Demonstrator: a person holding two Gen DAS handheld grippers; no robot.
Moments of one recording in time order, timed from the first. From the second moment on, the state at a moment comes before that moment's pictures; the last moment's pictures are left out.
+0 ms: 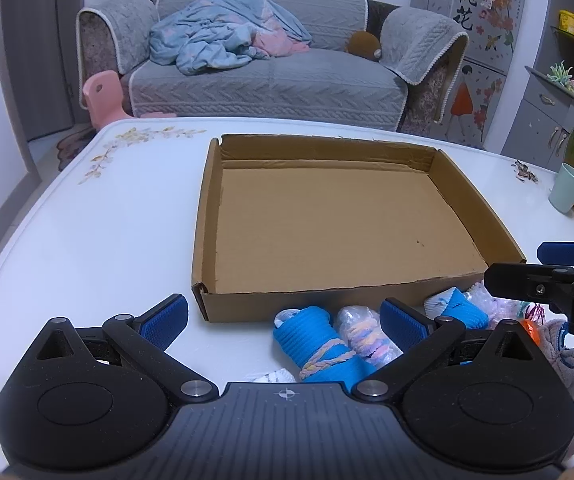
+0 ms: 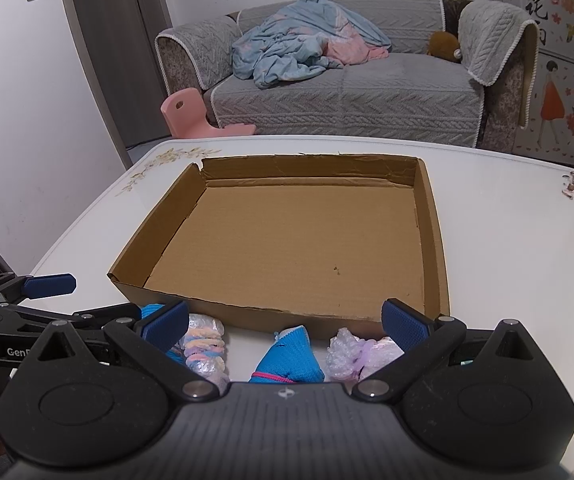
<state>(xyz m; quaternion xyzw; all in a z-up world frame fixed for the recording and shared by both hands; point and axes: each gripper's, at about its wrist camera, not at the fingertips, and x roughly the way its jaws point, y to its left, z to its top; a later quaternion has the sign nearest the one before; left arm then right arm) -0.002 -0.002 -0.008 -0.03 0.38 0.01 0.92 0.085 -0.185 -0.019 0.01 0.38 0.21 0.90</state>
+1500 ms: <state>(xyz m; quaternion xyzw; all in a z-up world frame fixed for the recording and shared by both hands) 0.001 -0.005 -0.008 -0.02 0.38 0.02 0.93 0.086 -0.184 -0.019 0.00 0.38 0.22 0.90</state>
